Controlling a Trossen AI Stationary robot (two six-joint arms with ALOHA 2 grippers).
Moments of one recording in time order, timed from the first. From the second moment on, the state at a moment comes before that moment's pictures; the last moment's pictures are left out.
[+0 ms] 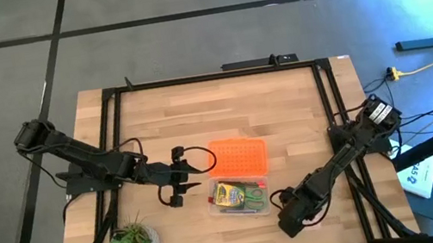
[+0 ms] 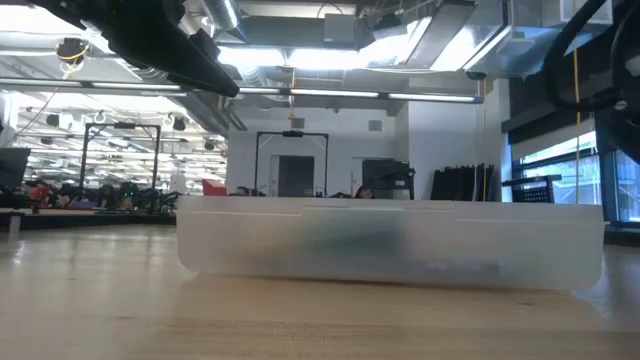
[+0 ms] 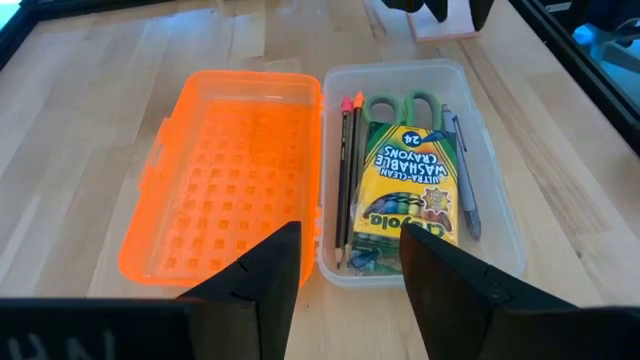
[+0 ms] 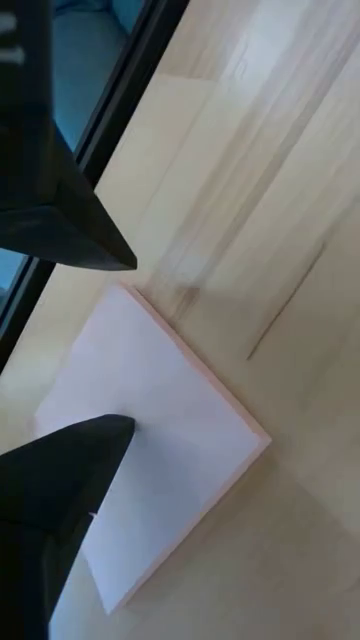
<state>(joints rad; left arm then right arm) -0.37 1.23 0.66 -0.03 -0.30 -0.10 0.68 1.81 1.00 -0.51 -0.30 1.70</state>
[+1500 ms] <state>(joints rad) -0.37 1.23 0.66 -0.01 -0.20 0.04 0.71 1.81 1.34 -0.98 -0.05 0.84</state>
